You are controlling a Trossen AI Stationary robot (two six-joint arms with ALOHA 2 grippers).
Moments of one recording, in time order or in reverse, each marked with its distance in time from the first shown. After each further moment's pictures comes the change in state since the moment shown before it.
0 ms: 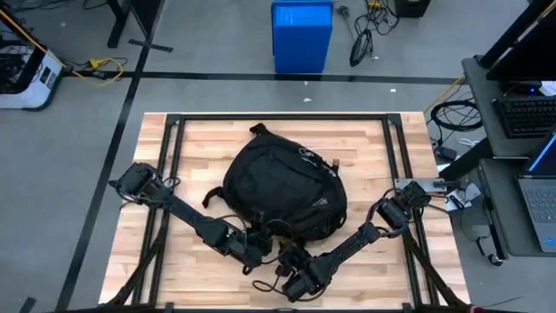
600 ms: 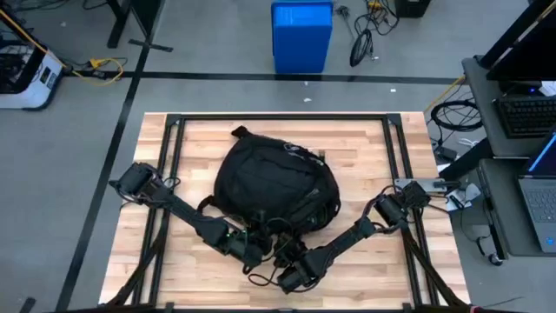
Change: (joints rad) left arm -0.001 0.000 -0.002 -0.002 0.013 0.007; right arm -0.050 0.000 0.000 0.005 0.045 -0.160
